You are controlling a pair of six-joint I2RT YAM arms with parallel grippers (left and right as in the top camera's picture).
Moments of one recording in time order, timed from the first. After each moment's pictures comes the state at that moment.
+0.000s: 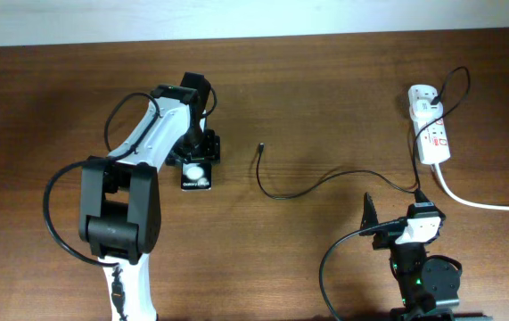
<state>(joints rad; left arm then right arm) -0.25 2.16 1.66 -1.09 -0.01 -0.26 0.05 0.01 0.01 -0.07 0.00 0.00</state>
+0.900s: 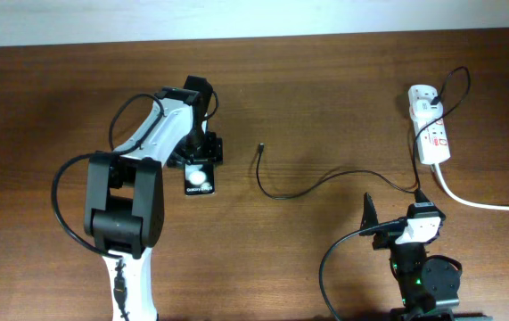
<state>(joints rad) -0.25 2.20 1.66 -1.07 -0.01 -0.27 0.05 0.01 0.01 -0.07 0.00 0.00</state>
